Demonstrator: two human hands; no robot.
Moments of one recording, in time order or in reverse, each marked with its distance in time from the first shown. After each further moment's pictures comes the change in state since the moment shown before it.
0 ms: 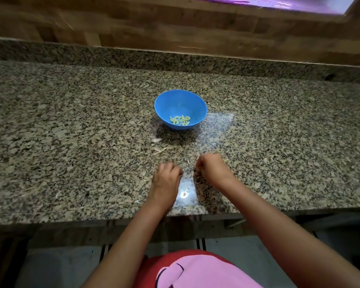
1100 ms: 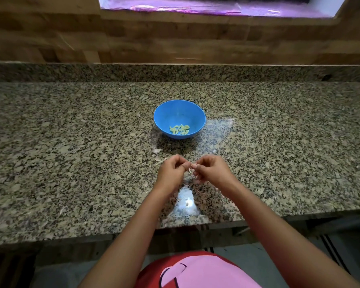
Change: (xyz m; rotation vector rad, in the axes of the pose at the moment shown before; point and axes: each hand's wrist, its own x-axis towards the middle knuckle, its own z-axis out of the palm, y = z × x) left_hand 0.045 0.031 -0.036 -0.729 -0.121 -0.393; right_hand -0.010 -0.021 -0.025 0.710 -0.083 0.129
